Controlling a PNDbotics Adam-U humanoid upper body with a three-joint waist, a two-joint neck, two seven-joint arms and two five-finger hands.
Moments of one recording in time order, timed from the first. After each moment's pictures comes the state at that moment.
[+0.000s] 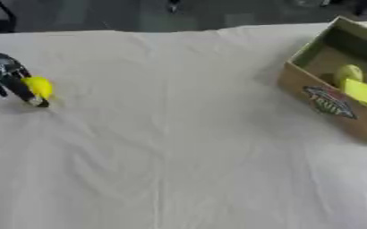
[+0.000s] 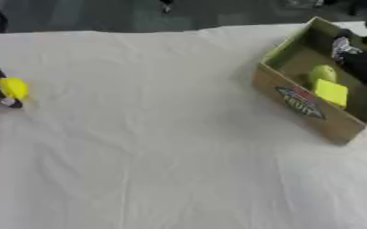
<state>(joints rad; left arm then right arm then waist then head) -1.15 0.45 -0.07 -0.62 -0.93 0.40 -0.59 -0.23 -0.82 -0.03 -1.98 -0.24 0.50 -0.44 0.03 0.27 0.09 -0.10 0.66</state>
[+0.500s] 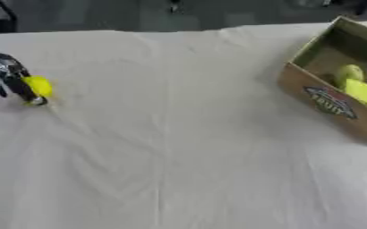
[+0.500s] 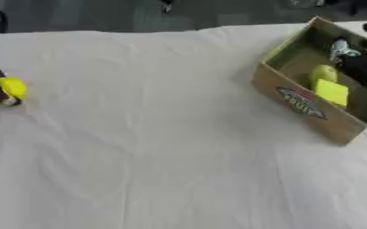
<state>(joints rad) -1.15 0.45 -0.07 -0.62 -0.98 0.42 -0.60 -0.23 -0.81 -0.03 -1.98 -0.24 0.50 -0.44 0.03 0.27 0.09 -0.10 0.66</state>
